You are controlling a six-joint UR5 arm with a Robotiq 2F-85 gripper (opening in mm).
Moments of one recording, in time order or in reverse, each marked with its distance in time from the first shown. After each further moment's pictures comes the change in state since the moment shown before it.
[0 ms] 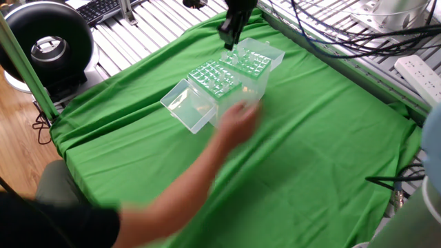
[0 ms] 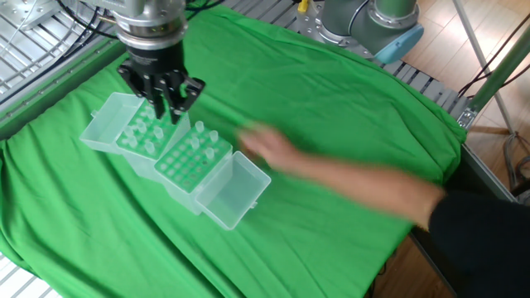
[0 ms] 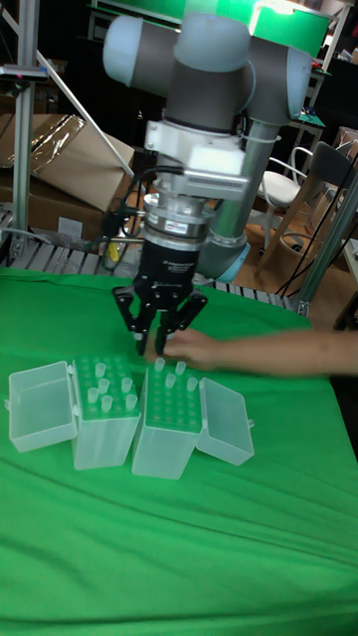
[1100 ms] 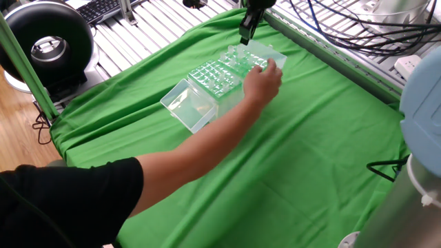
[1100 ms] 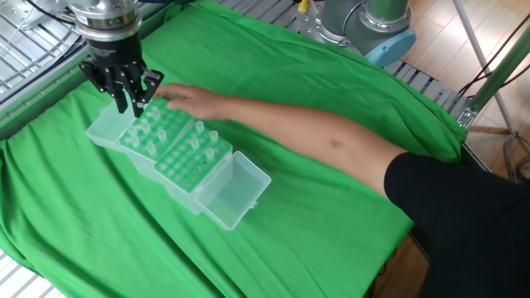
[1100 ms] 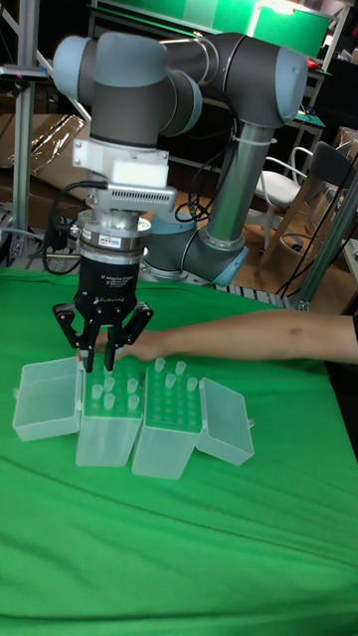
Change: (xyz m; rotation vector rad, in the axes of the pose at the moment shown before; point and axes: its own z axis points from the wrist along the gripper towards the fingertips) arm 0.010 -0.061 0.036 -0.021 -0.064 -0.037
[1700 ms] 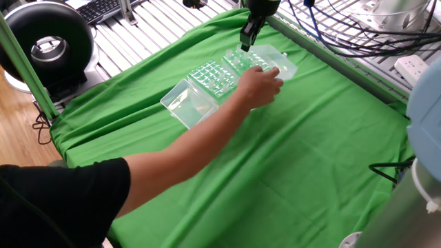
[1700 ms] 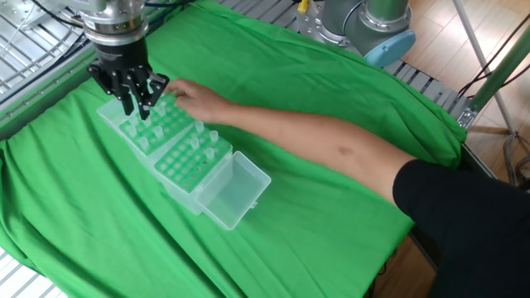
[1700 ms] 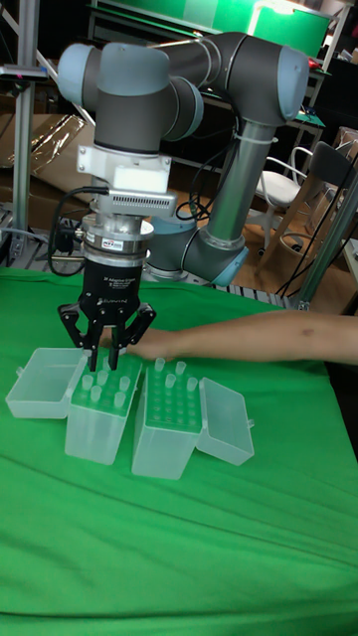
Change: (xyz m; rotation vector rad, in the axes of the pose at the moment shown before) arm 0.016 0.011 0.002 0.002 0.016 0.039
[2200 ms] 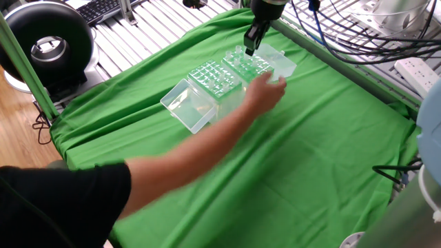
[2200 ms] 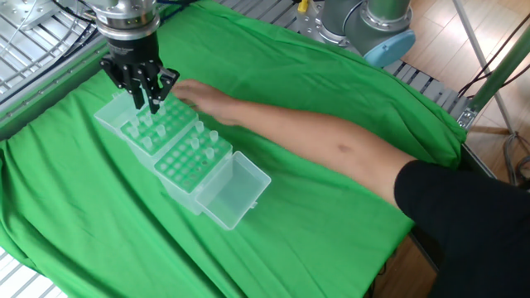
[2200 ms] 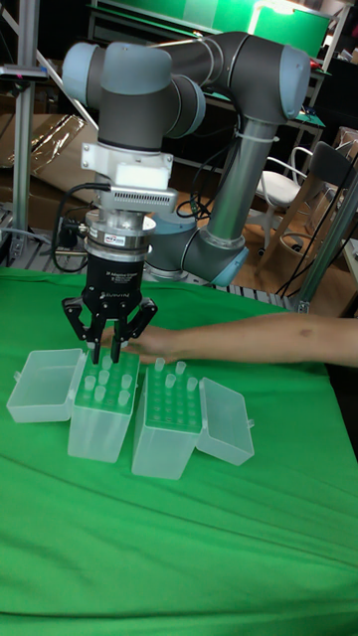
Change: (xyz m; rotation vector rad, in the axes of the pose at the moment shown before) arm 0.014 0.006 0.000 -0.006 0.004 0.017
